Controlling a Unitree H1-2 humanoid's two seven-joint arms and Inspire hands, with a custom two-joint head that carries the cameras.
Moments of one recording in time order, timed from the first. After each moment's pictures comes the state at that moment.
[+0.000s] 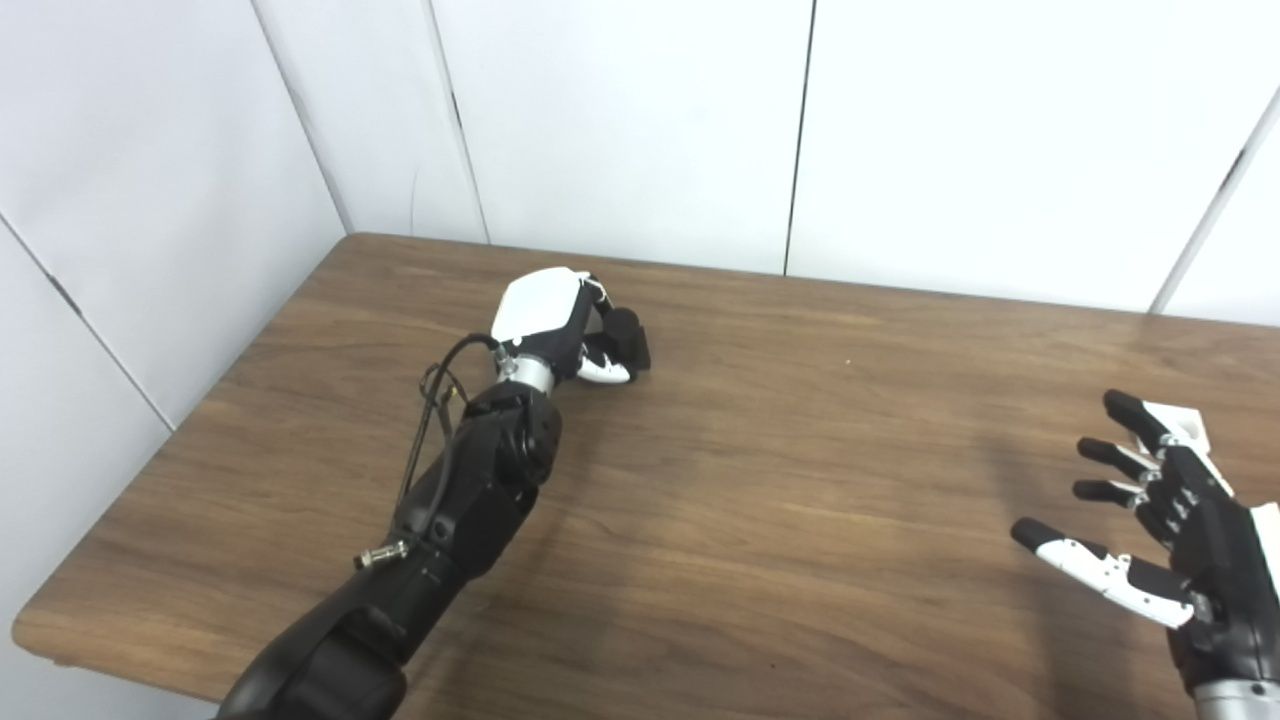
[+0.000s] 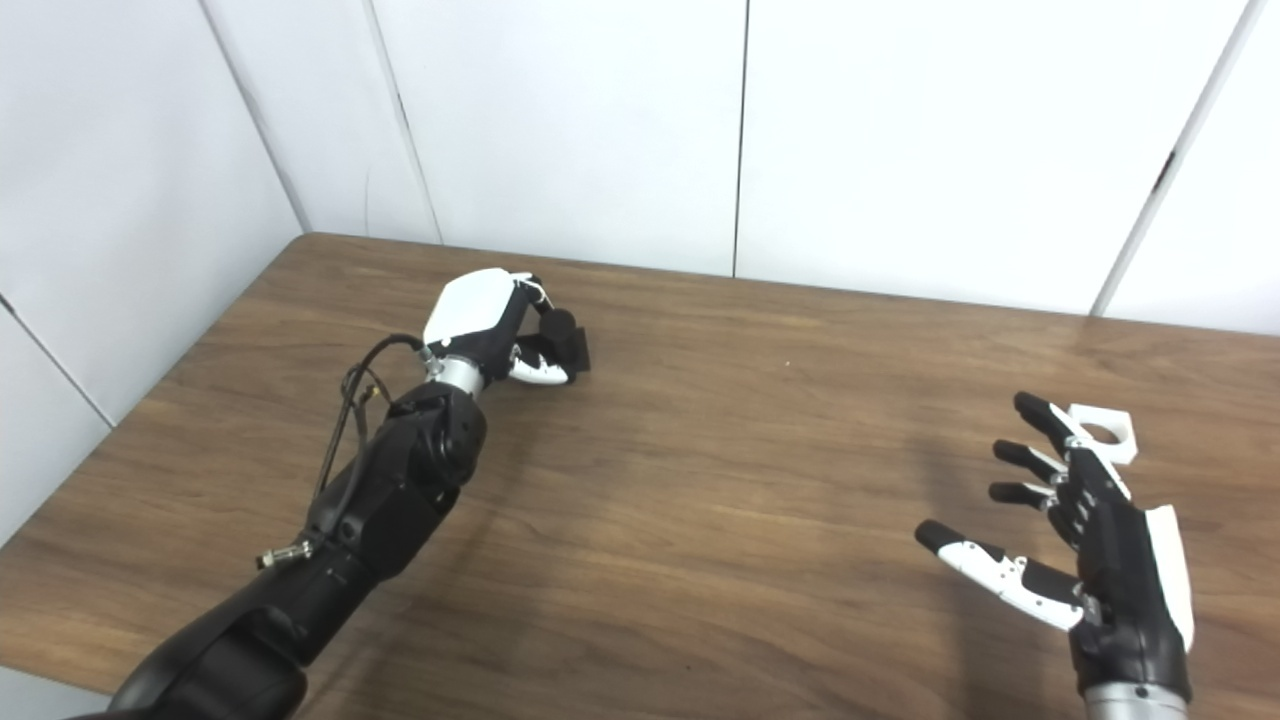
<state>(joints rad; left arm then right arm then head) -0.52 0.35 -0.26 0.40 0.77 0.34 0.08 0.02 -0.12 0.00 -0.41 -0.18 0.19 0.01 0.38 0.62</state>
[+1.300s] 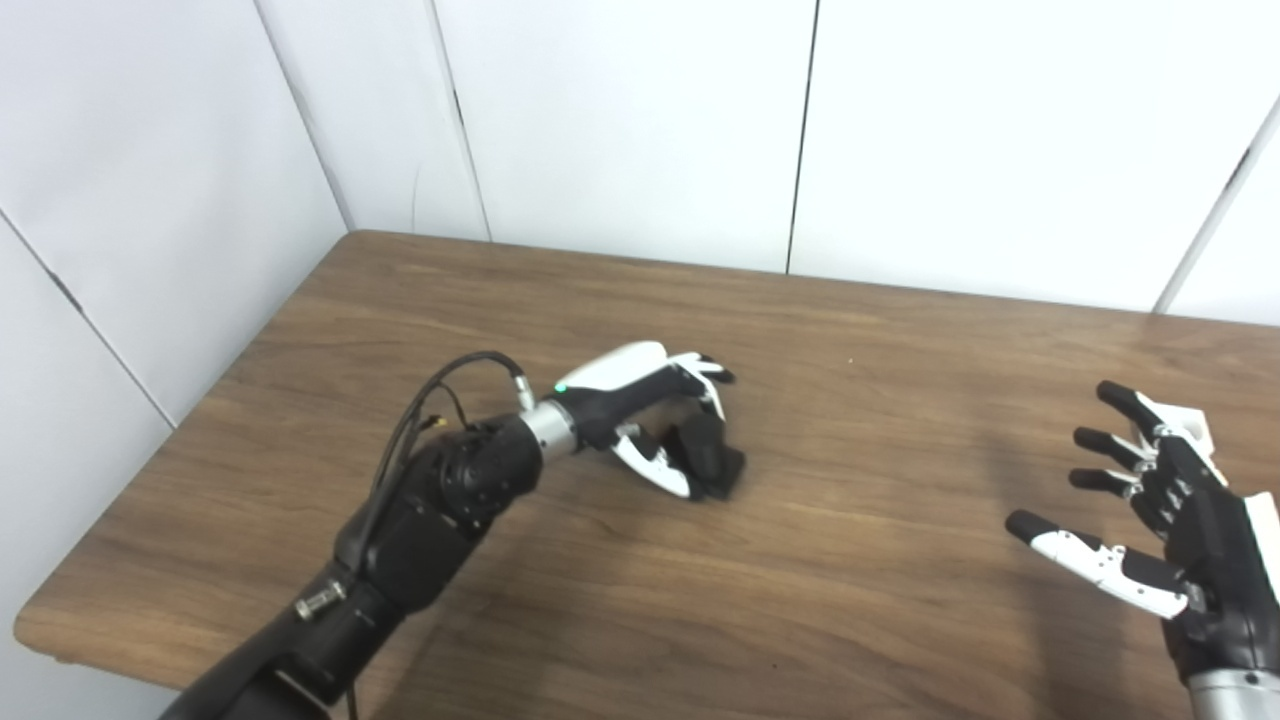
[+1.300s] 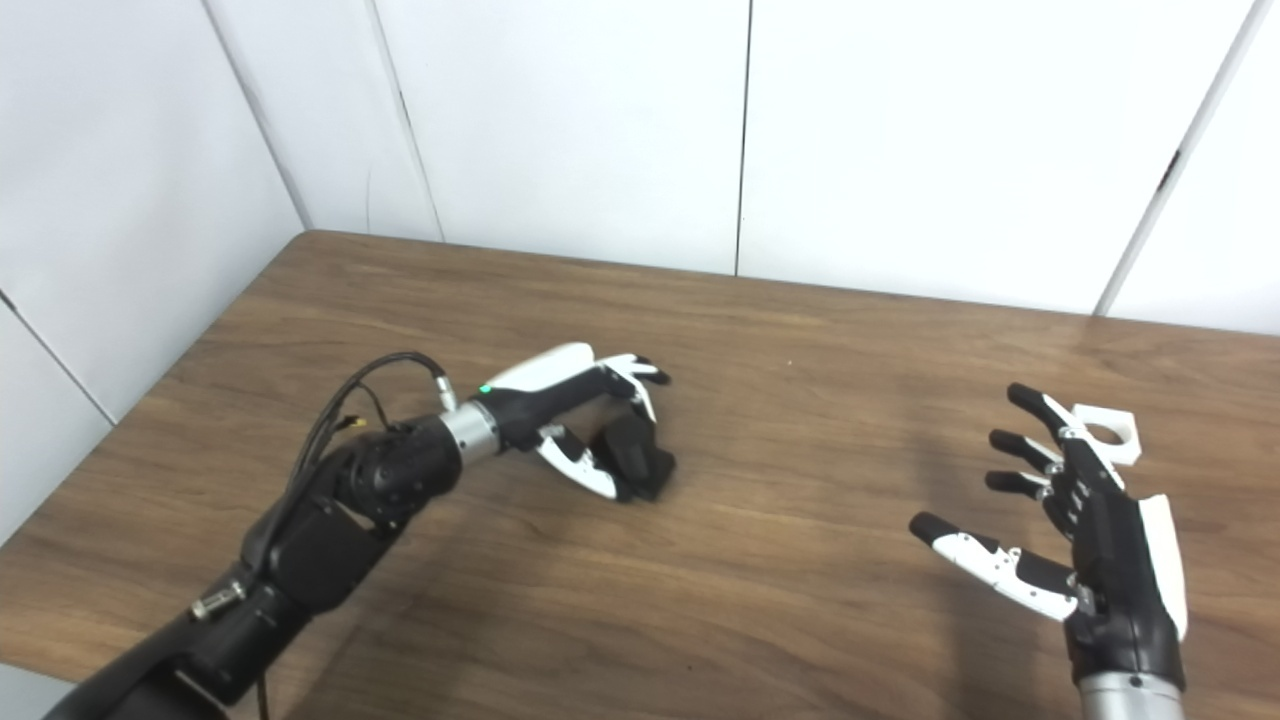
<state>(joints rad) -0.40 0.42 -0.31 0.16 0.44 -0.12 -0.35 0.01 -0.12 0.00 -0.41 -0.18 0.19 0.01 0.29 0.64</state>
